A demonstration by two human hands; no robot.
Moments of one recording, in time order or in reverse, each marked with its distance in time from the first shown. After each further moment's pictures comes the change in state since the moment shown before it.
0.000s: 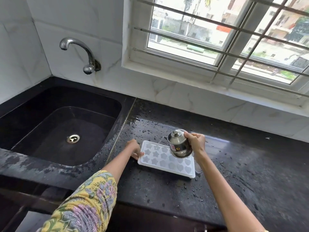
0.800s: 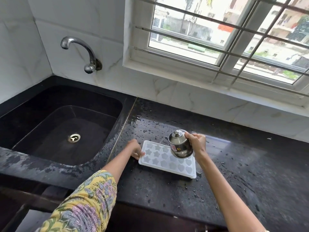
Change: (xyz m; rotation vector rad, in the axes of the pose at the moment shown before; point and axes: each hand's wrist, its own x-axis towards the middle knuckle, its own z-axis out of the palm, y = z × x) left_hand -0.007 -0.002 -0.002 -0.134 -0.017 0.030; right_hand 0.004 0.003 0.001 -0.002 0.015 -0.007
